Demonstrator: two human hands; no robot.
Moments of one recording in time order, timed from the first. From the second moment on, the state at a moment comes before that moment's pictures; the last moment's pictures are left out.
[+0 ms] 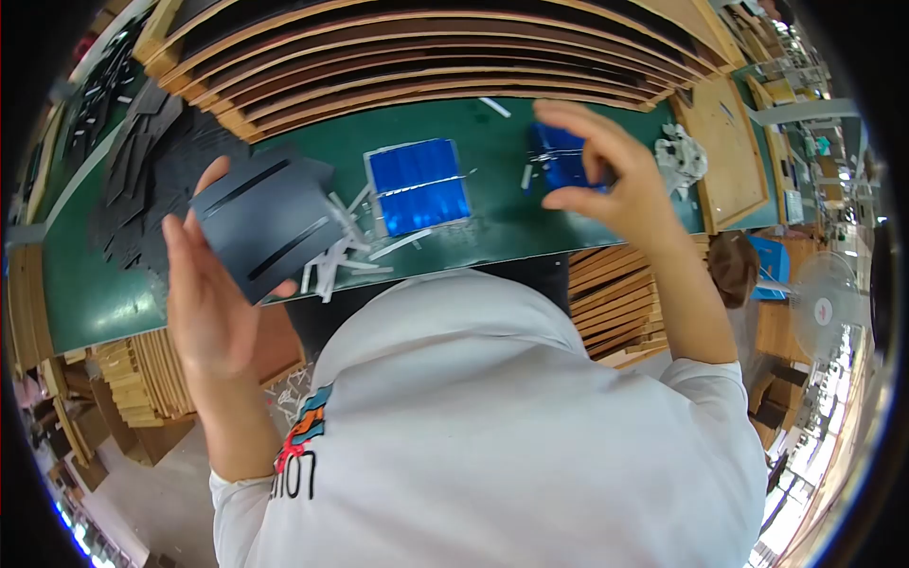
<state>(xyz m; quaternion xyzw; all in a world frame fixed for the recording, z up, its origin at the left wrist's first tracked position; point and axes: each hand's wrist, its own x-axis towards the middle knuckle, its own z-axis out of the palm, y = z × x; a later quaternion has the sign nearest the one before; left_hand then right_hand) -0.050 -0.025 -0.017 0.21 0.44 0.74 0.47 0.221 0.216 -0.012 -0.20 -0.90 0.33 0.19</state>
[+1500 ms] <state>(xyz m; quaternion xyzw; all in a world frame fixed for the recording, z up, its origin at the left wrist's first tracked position) -0.031 -0.004 -0.016 0.21 0.40 0.69 0.57 0.123 0.135 0.020 -0.06 -0.92 0.30 0.22</state>
